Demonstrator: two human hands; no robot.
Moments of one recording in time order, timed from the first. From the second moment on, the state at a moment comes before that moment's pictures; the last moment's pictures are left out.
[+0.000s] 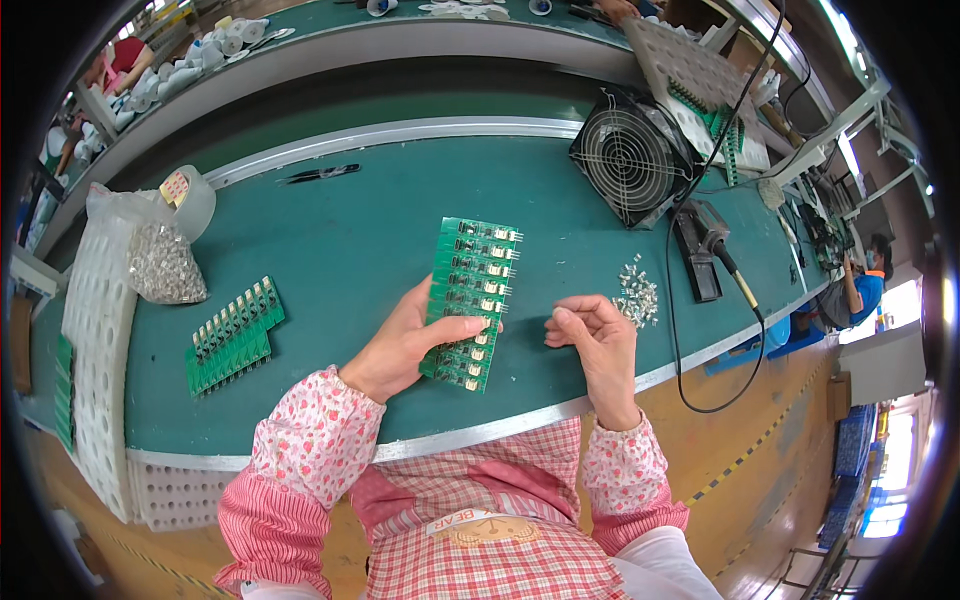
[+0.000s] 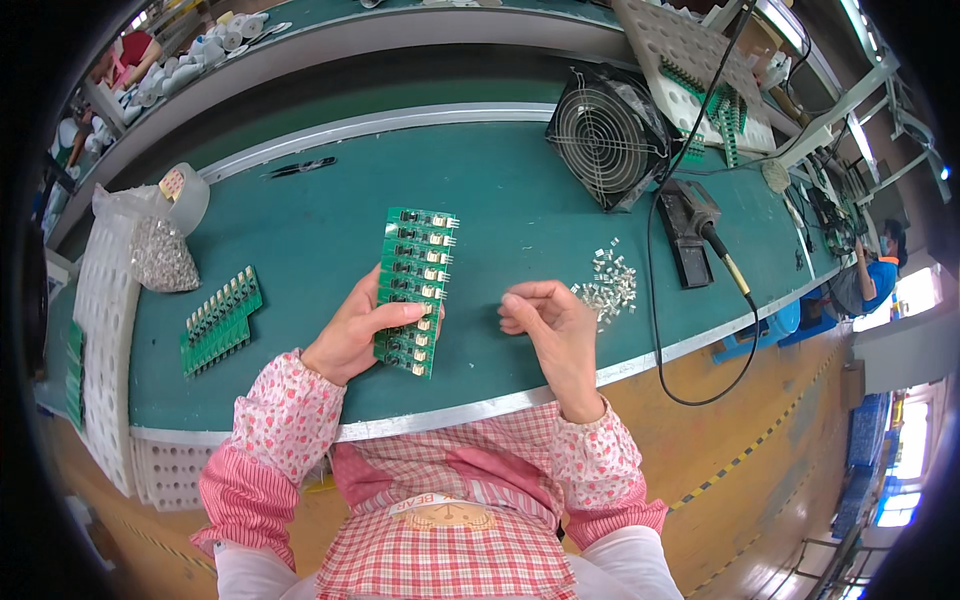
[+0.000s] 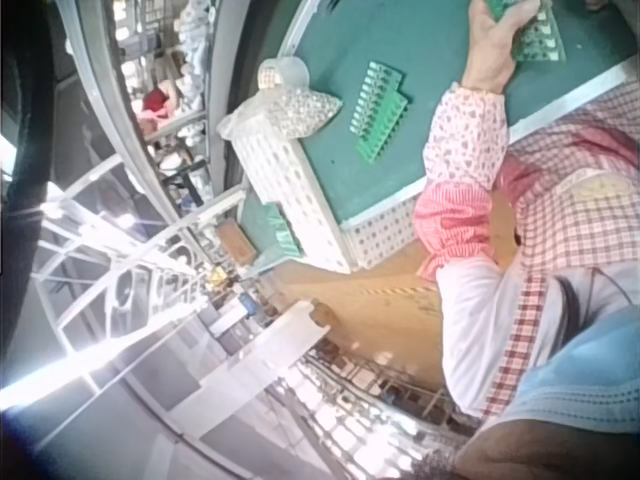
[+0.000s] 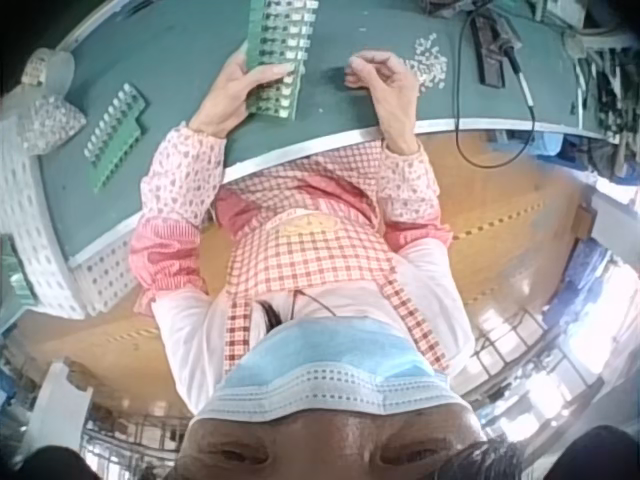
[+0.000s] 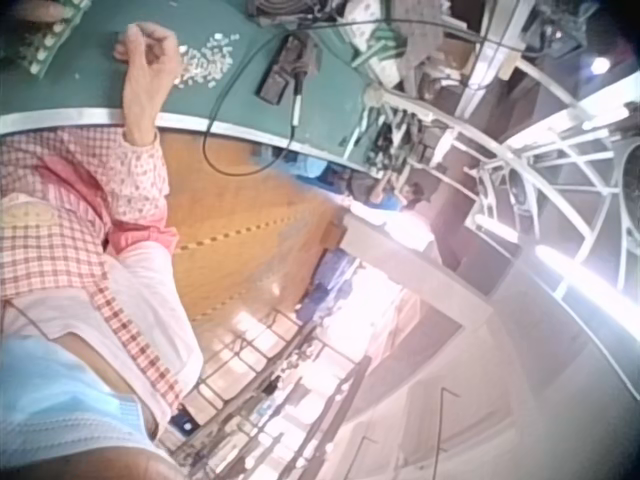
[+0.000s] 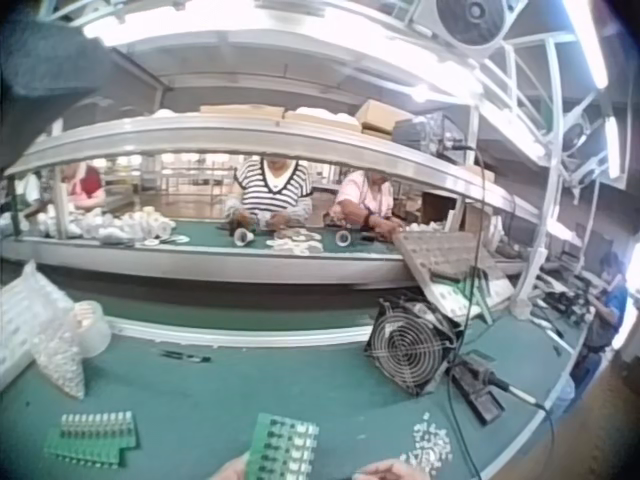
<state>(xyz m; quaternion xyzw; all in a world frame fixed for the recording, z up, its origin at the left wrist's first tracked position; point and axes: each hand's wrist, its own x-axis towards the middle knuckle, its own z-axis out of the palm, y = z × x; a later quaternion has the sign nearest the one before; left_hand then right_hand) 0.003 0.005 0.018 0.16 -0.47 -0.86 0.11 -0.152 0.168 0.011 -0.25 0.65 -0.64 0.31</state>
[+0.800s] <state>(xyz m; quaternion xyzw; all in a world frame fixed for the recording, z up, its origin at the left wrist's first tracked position) 0.000 0.013 0.011 0.17 -0.54 -0.79 0.21 -0.109 0.139 0.019 -0.24 0.58 -0.69 0.36</state>
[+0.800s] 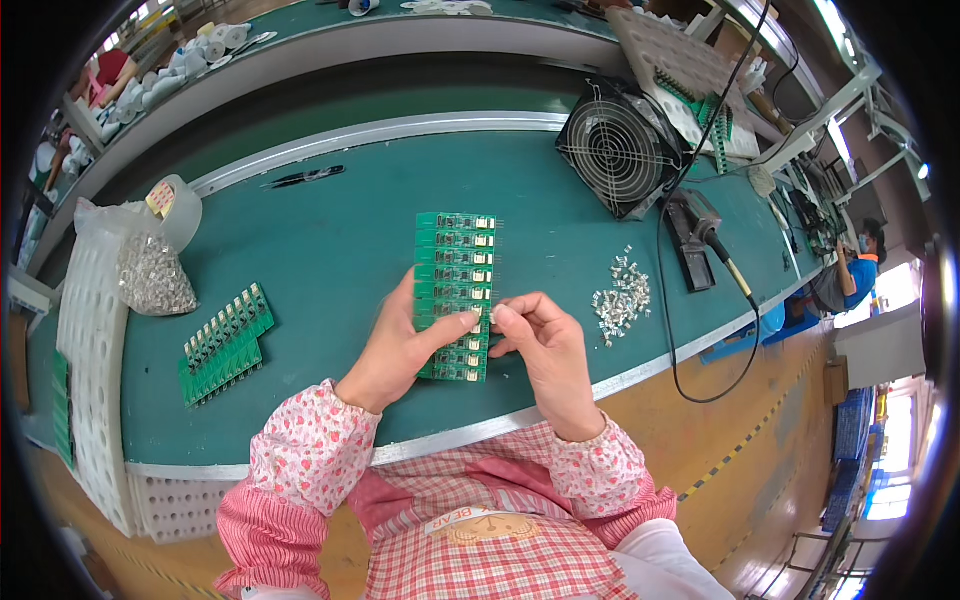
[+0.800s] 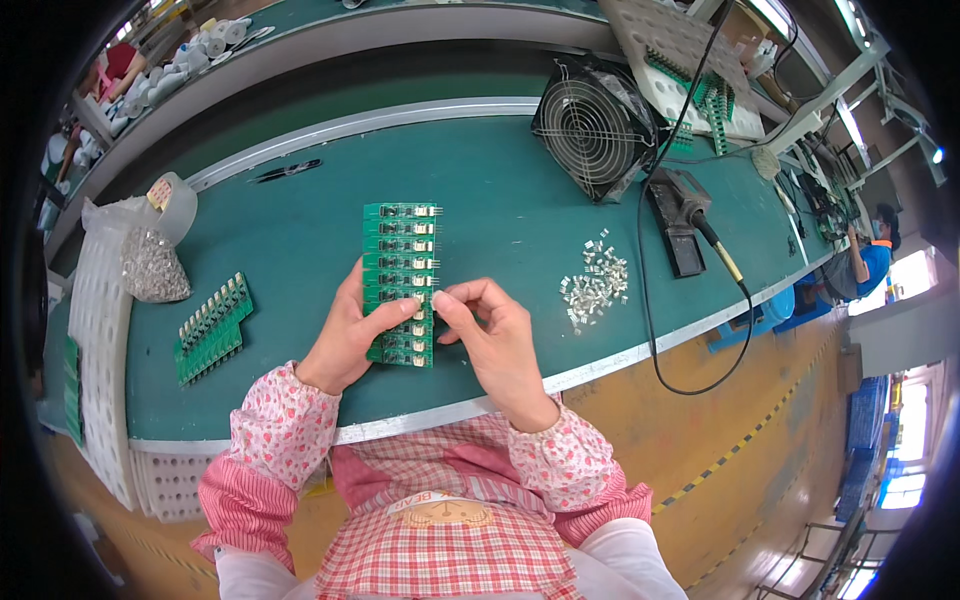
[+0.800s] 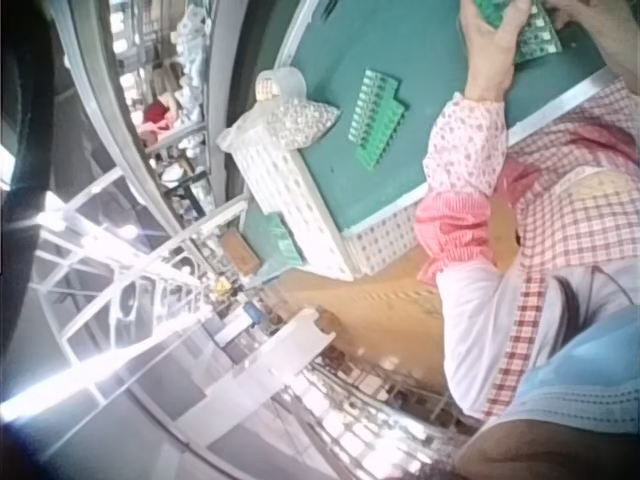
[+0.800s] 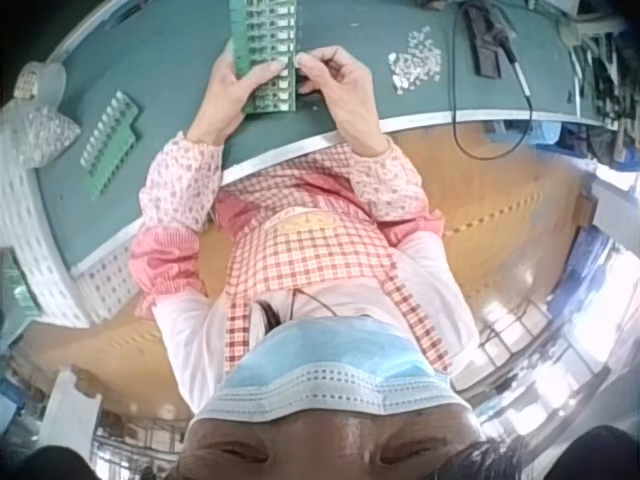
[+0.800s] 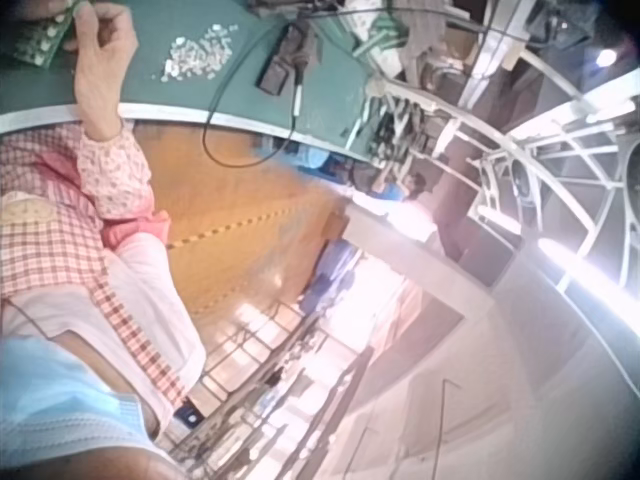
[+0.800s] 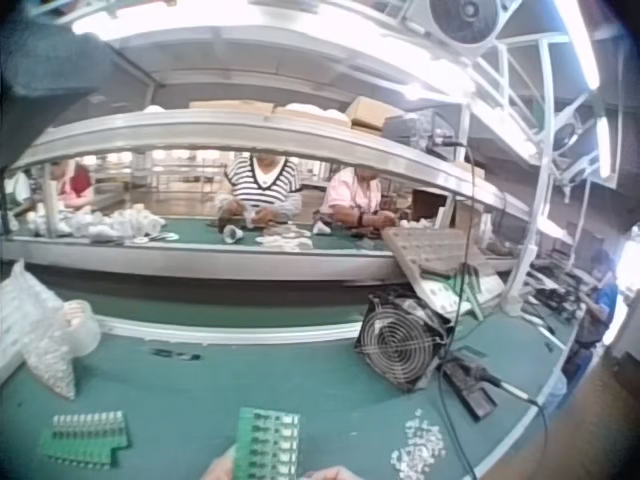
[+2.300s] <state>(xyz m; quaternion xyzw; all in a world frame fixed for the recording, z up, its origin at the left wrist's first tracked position) -0.002 0.019 0.005 0.10 -0.54 -0.80 0.26 -0.130 0.144 0.011 -0.34 0.72 -0.59 0.08</state>
